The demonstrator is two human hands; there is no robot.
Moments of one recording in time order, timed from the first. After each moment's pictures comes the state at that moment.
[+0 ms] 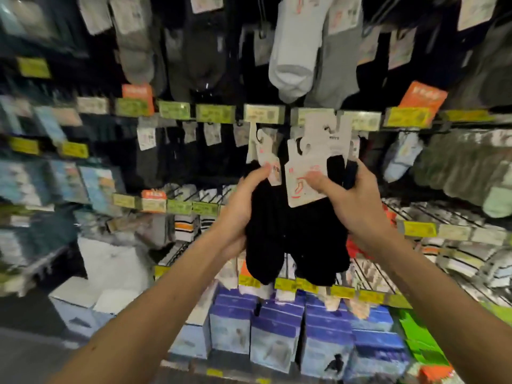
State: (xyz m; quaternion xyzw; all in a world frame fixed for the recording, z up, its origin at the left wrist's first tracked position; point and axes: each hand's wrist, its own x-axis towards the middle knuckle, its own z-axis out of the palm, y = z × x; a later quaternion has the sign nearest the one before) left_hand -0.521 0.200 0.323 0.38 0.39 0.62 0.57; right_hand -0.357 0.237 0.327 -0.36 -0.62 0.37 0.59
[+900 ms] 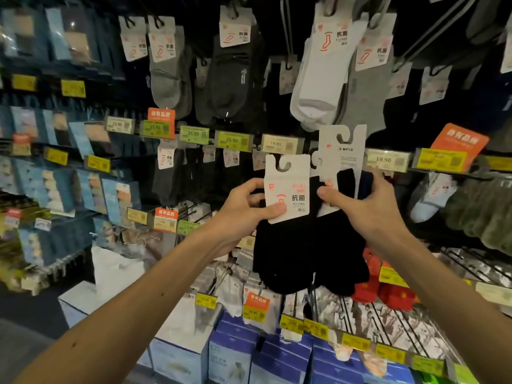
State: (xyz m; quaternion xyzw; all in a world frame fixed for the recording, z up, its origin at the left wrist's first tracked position) left_hand -0.559 0.254 0.344 0.52 0.47 0.58 0.42; right_hand -0.356 0.304 0.363 -0.35 -0.64 0.37 0.57
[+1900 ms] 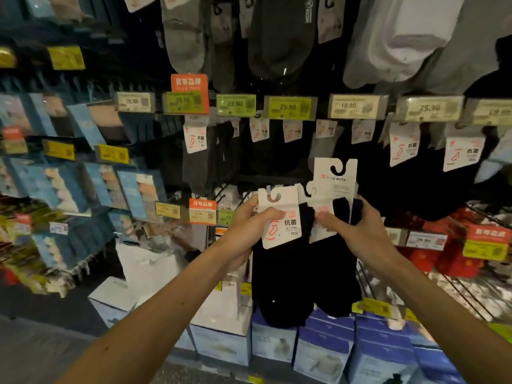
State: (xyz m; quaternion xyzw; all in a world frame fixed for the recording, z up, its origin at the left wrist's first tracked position) left_hand -0.709 0.291 0.267 0.42 0.50 0.55 0.53; right_hand -0.506 0.331 0.251 -0.40 -0.61 0.46 0.51
